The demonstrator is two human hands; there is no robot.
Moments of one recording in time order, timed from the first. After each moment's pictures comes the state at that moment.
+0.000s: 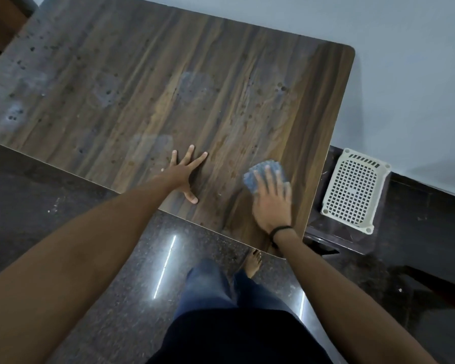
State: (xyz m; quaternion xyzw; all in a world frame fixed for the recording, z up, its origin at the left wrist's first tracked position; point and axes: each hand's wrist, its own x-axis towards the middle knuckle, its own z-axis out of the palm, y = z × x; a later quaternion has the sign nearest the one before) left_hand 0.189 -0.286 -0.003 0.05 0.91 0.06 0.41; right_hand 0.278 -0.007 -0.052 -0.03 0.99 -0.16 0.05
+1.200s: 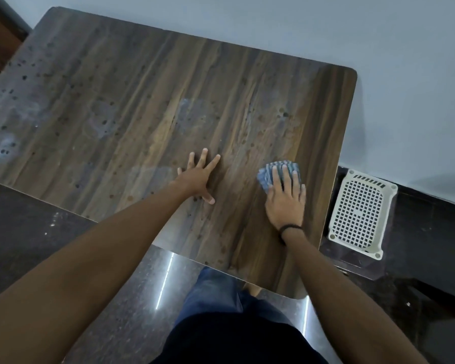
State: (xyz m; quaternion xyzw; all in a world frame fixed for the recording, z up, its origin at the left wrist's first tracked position) left_hand 0.100 -0.257 0.000 0.07 0.91 0.06 0.40; right_hand 0.186 0.000 -0.054 0.06 0.98 -0.17 0.03
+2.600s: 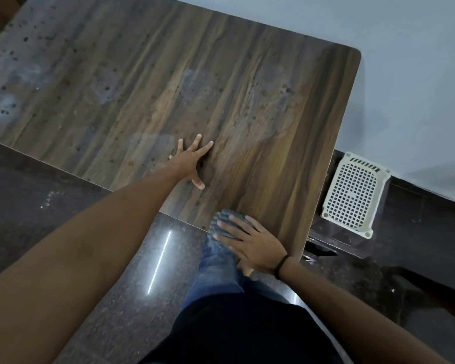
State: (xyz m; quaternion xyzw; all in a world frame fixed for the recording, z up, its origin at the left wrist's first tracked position) left_hand 0.154 -0.278 -0.003 0.04 0.92 0.09 0.38; right_hand 0.343 -0.008 -0.066 -0.44 0.89 -0.08 0.07
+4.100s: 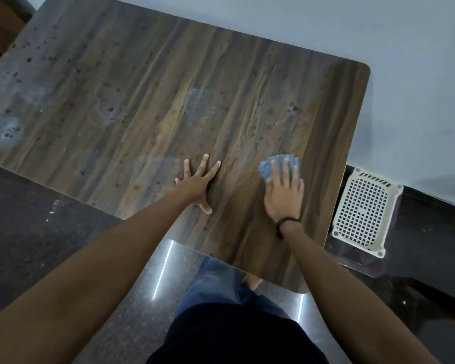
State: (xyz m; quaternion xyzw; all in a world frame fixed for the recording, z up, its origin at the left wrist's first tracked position) left_hand 0.144 -0.275 -0.003 0.05 0.90 0.08 0.43; right_hand 0.183 -0.022 -0.049 0.04 0.98 -0.16 0.04
